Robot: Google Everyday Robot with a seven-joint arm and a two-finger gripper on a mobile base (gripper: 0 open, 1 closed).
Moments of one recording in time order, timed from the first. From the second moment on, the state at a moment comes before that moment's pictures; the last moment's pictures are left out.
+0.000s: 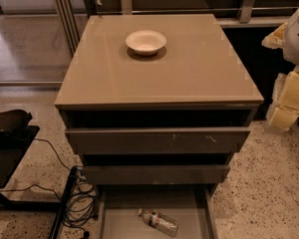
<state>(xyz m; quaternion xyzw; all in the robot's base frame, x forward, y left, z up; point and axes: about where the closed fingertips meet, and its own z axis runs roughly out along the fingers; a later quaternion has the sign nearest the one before) 0.438 -0.217 0.976 -0.60 0.78 -0.03 0.16</state>
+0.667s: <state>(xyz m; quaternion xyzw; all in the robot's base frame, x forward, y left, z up) 0.425 -0.211 0.952 -0.61 0.77 -0.02 0.18</state>
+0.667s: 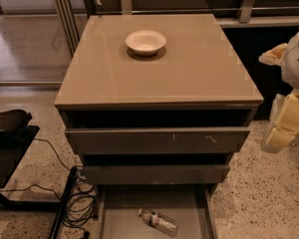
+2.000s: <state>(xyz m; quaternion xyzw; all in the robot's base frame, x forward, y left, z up) 0.382 -0.201 0.811 -0.58 0.79 0.08 0.18</state>
